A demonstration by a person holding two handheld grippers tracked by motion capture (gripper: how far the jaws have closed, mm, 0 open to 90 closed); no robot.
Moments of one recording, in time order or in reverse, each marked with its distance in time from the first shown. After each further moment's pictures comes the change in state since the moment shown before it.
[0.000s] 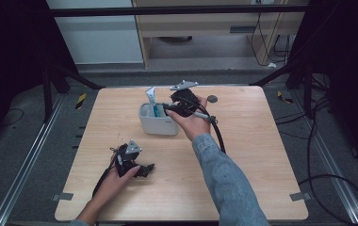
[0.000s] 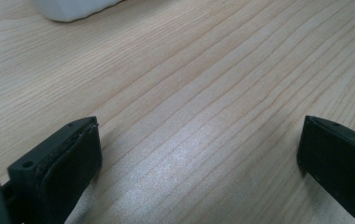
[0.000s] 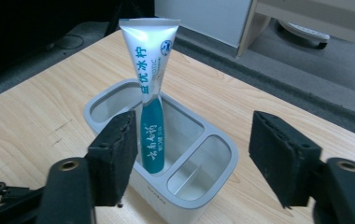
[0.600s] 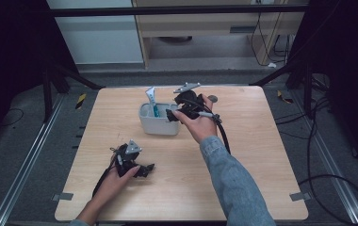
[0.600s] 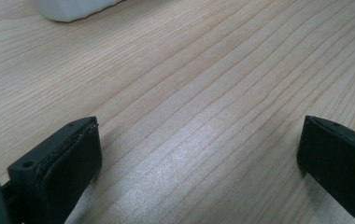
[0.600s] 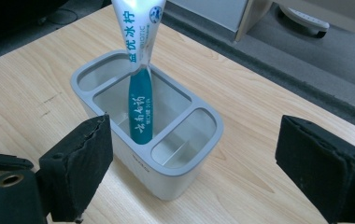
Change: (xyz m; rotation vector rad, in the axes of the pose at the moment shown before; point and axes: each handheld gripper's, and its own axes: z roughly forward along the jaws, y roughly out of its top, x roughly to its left) left arm 0.000 0.000 0.000 0.000 0.000 0.000; right arm -0.009 -0.008 -0.007 0.074 -0.013 -0.054
